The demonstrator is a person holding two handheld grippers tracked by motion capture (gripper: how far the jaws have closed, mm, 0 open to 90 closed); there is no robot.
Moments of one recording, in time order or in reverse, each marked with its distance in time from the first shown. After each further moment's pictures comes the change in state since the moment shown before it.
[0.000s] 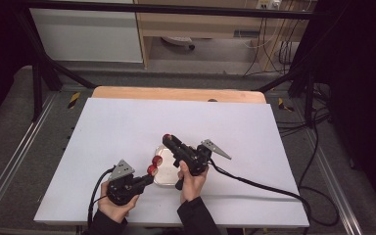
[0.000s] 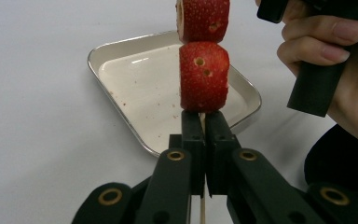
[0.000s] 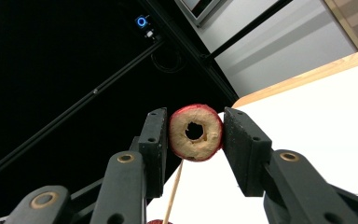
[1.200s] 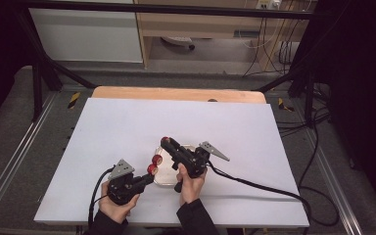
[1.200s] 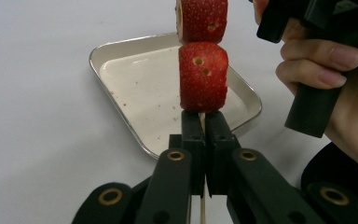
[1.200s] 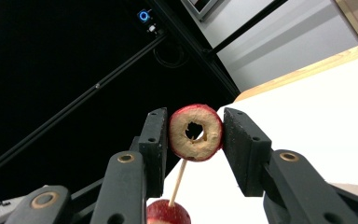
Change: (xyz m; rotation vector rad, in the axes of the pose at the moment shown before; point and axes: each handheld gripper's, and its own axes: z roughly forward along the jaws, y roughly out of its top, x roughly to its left) left arm 0.000 0.001 0.001 -0.005 0.012 -0.034; right arm -0.001 -0.009 0.000 0.018 0.010 0.001
